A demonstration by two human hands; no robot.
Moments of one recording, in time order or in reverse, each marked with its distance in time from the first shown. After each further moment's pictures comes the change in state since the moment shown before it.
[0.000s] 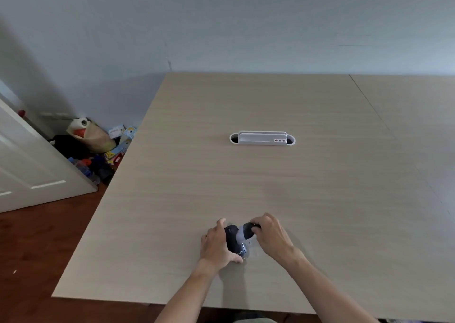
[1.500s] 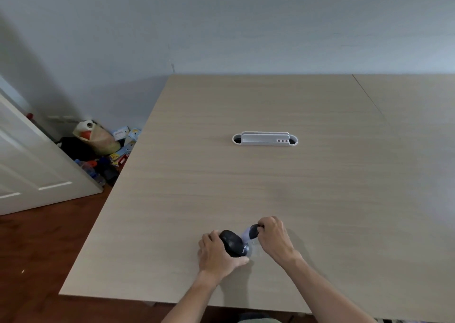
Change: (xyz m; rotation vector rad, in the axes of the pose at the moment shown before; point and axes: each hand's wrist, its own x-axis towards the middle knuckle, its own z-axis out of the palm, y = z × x) left_hand -0.022 -0.007 0.011 0.052 0.112 -0.185; right_hand 0.002 0.001 0.013 0.115 0.074 0.155
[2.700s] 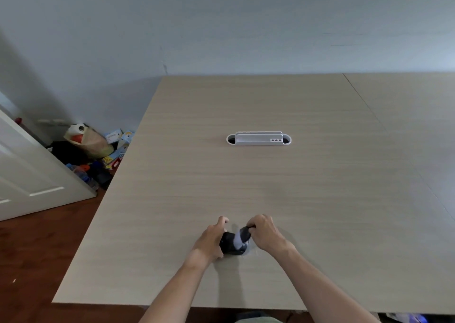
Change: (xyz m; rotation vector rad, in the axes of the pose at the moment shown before) left_hand 0.050 0.003 -0.027 0.126 -0.265 0.330; right_hand 0.004 -0.015 -0.013 -0.007 -0.167 -0.019
